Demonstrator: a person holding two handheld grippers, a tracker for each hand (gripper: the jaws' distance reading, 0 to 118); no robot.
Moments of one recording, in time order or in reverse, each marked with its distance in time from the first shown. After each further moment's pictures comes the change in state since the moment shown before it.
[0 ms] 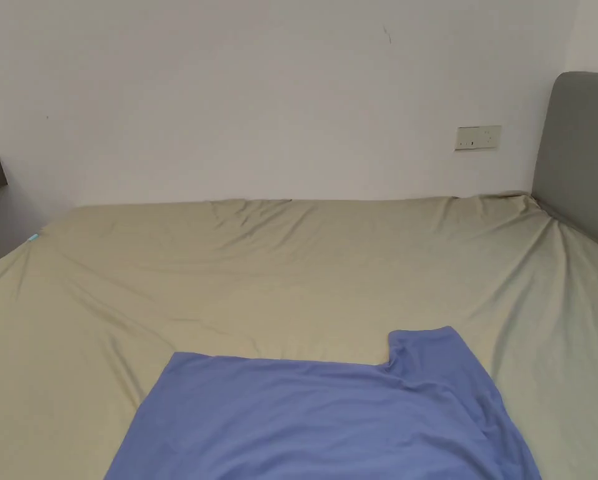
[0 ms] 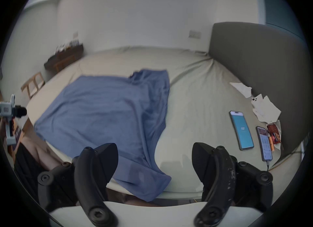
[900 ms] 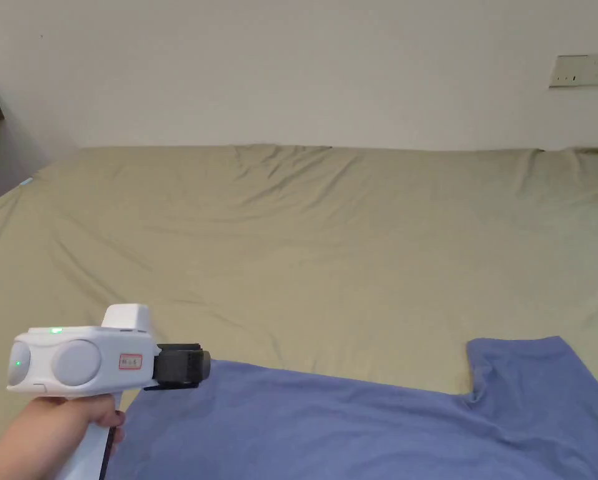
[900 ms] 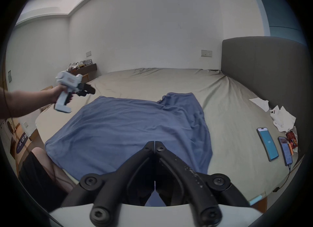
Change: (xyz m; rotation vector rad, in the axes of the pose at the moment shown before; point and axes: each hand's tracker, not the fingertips) left arm 0.032 0.230 -0.400 -0.179 -0.090 0.032; right arm -0.099 0.022 -0.066 0.074 0.135 0.023
